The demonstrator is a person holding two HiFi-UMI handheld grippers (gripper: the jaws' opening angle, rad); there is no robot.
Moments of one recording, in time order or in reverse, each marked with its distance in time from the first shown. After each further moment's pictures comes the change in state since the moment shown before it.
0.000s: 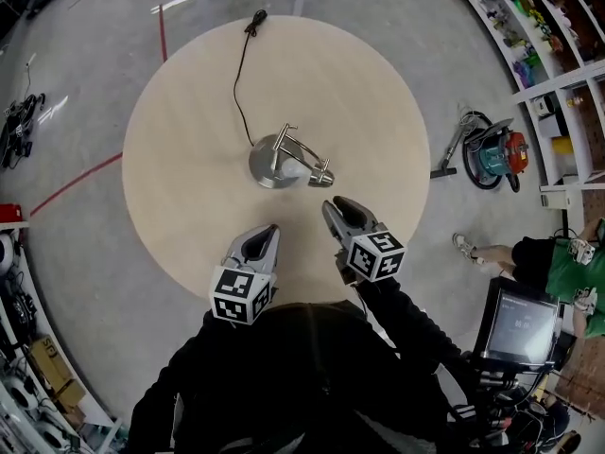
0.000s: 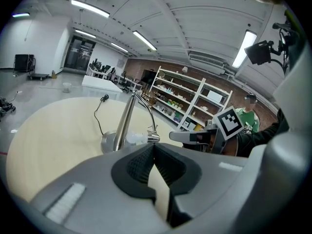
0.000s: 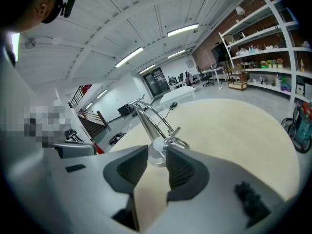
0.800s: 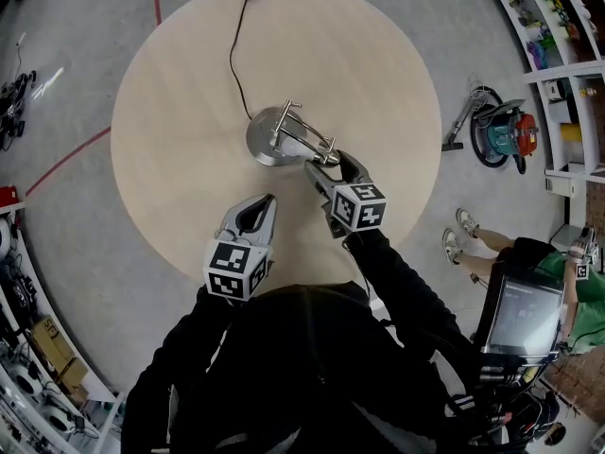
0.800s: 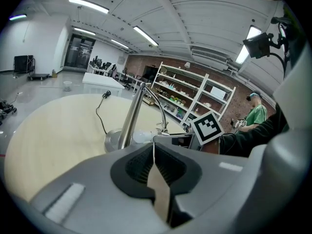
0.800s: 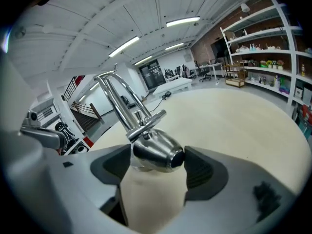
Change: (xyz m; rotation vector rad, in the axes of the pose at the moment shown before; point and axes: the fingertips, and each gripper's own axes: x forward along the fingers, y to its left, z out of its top) left arm 0.000 0.025 0.000 0.014 0.039 0.029; right arm 0.075 -0.019 -0.020 -0.020 0.075 -0.062
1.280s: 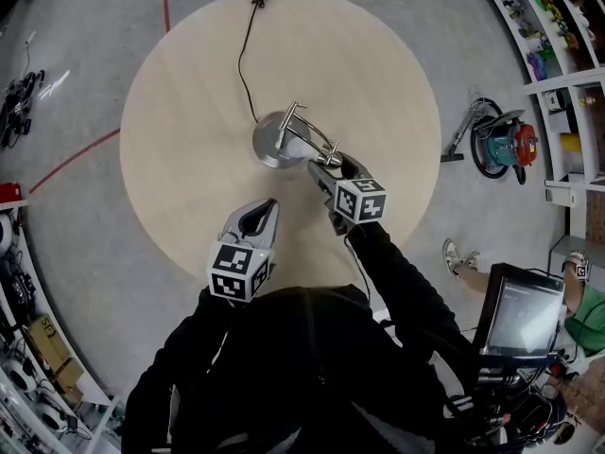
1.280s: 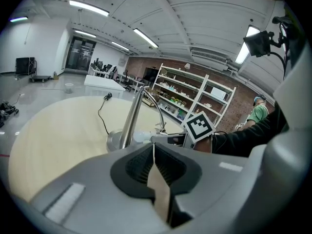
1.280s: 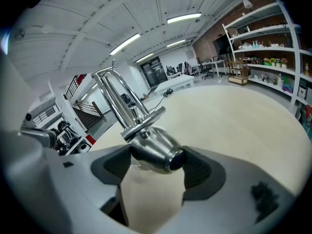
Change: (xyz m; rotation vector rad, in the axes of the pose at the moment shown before) left arm 0.003 -0.004 -0.006 -0.003 -0.013 0.011; right arm 0.016 -0.019 -0.007 0.003 0.040 0.025
